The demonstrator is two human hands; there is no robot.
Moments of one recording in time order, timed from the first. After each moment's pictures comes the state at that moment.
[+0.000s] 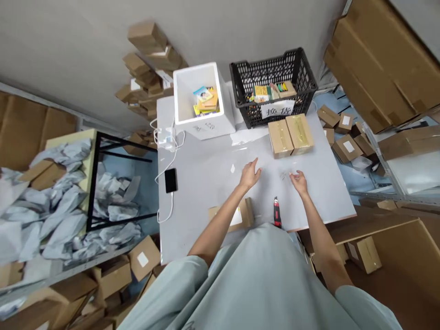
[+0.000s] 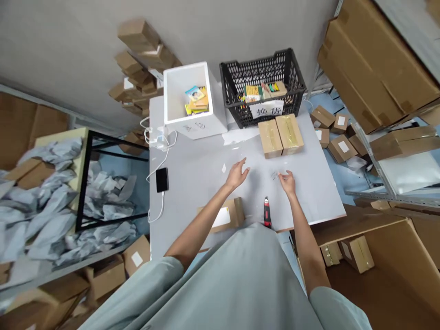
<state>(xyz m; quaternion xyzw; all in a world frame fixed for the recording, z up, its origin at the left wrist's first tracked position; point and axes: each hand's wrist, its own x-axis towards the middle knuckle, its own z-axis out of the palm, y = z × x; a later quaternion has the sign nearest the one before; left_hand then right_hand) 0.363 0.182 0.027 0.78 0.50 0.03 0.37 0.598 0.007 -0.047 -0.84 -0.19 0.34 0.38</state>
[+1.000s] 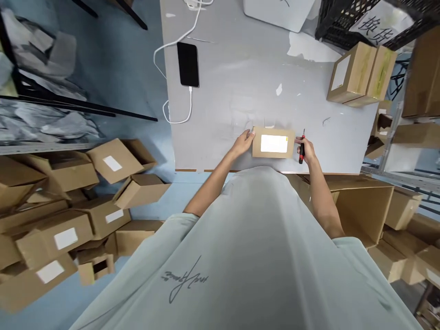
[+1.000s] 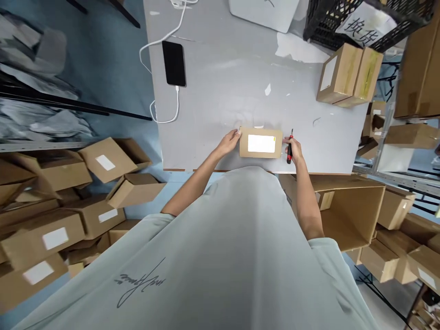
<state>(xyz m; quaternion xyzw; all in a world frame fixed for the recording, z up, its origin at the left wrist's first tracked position) 0.049 0.057 -0.031 0.52 0.57 0.10 0.63 0.384 -0.030 0.013 -0.80 -0.21 0.48 0.28</state>
